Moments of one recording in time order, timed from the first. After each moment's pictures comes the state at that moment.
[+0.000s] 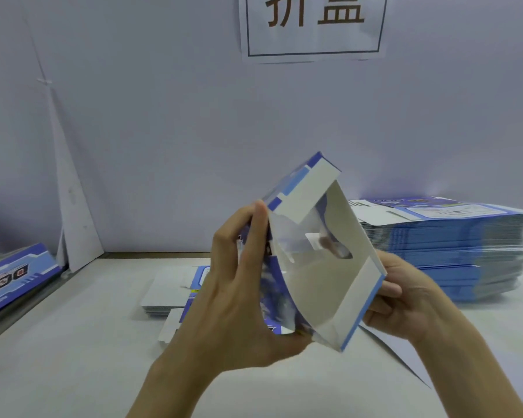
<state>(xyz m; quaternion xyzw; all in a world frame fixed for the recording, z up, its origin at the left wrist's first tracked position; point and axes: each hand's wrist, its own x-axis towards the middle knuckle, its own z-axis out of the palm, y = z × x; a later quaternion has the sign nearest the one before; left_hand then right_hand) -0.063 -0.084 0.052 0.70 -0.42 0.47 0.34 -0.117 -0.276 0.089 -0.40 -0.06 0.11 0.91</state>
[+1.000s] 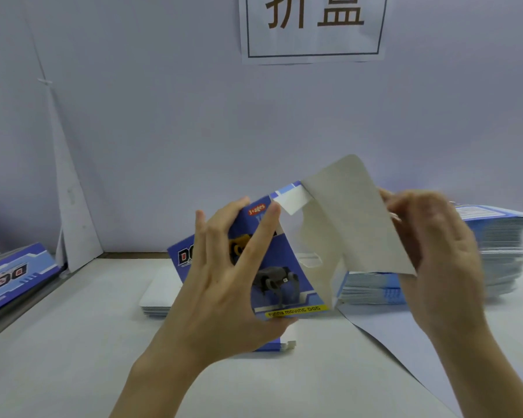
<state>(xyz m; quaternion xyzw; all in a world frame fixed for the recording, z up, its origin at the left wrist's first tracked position) -0.083 -0.072 0.073 0.80 -0.37 0.43 0.19 -0.125 -0.285 0.095 -0.60 -0.21 -0.37 0.68</state>
